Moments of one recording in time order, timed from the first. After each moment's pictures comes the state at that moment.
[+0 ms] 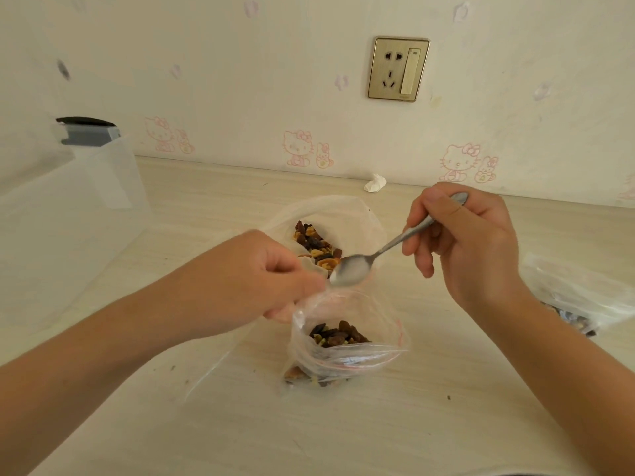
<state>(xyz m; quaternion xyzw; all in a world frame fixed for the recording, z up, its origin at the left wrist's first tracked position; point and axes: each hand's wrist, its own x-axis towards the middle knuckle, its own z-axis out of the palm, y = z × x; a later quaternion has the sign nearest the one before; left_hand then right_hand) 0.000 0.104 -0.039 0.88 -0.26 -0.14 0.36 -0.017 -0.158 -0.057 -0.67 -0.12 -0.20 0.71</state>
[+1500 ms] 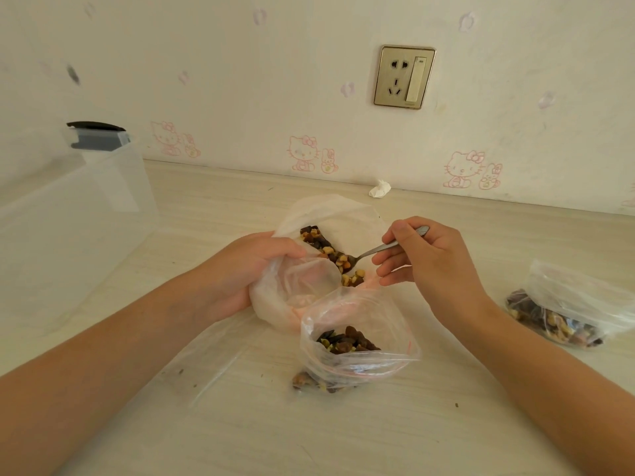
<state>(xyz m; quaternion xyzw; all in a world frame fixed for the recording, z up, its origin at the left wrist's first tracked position) 0.058 0.099 -0.086 0.67 -0.07 -0.26 0.70 0.000 -0.143 -0.086 -0.73 0.04 -0.14 0.67</state>
